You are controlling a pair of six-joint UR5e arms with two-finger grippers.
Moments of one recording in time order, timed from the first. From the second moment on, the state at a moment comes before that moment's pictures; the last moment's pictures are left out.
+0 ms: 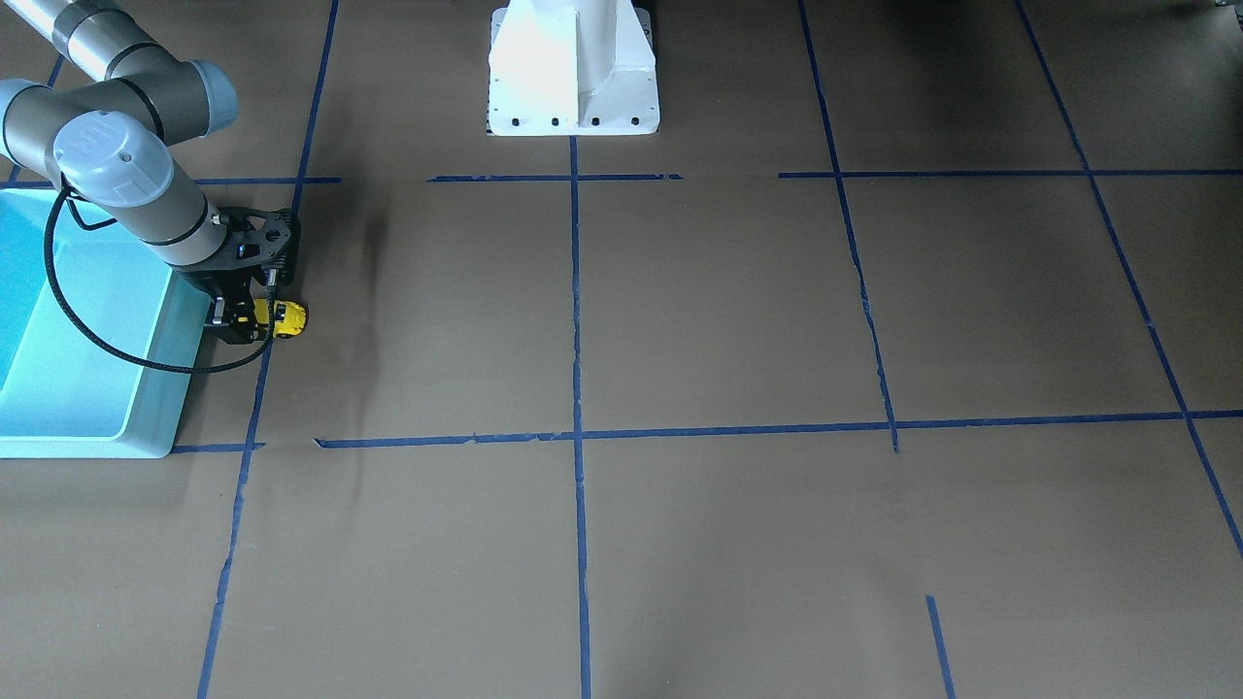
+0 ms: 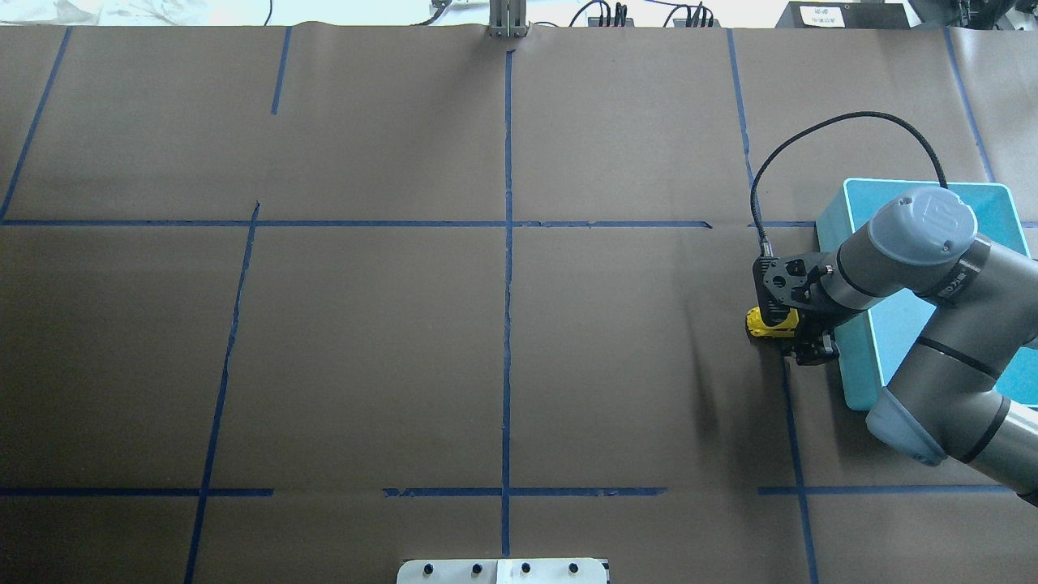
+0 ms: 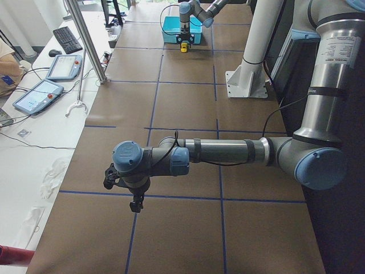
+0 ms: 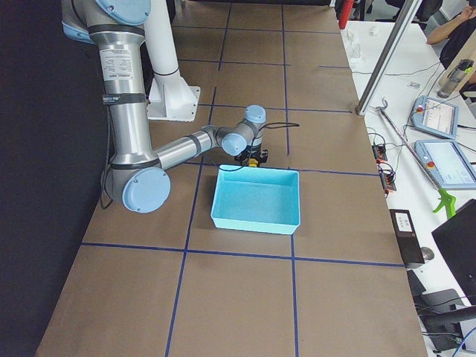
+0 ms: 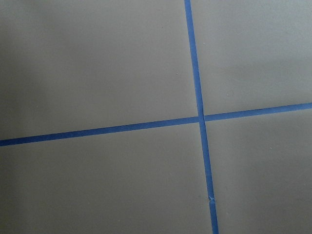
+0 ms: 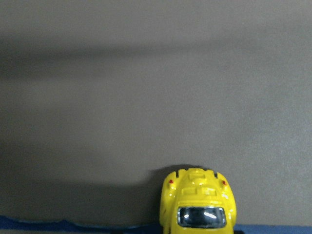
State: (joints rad) left arm -1.66 -1.68 -1.46 -1.54 -2.37 0.21; right arm 0.72 -1.46 1.75 -1.24 2.08 -0.56
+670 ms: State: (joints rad) left arm -1.66 -1.68 -1.46 -1.54 -2.37 0.21; right arm 0.84 -1.39 1.93 -1.47 2.15 -0.56
